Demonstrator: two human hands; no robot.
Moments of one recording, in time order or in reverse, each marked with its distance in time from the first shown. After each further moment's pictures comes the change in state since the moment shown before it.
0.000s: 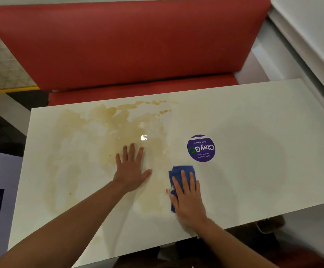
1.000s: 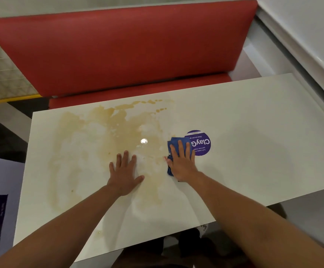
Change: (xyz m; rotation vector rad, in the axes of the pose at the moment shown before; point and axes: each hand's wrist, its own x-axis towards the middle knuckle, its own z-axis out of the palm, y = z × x) left_hand -0.028 -0.016 0.015 -0.006 -0.089 -0.044; right_hand 0.101 0.004 -0.049 0.034 -0.227 0.116
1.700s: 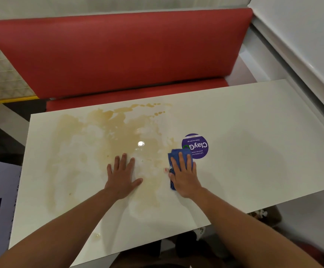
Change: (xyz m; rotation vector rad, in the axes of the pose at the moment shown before) left_hand -0.001 -0.006 0.006 -0.031 0.066 0.032; right_hand -0.031 0.018 0.034 -0.090 0.126 -0.012
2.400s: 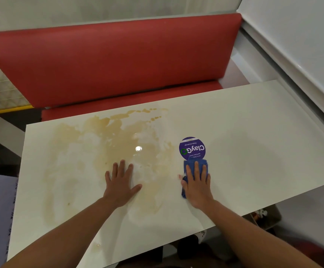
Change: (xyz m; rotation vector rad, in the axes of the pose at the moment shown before) left_hand 0.002 -0.003 0.002 -0.009 0.002 0.008; right_hand -0.029 0.033 0.011 0.066 0.154 0.213
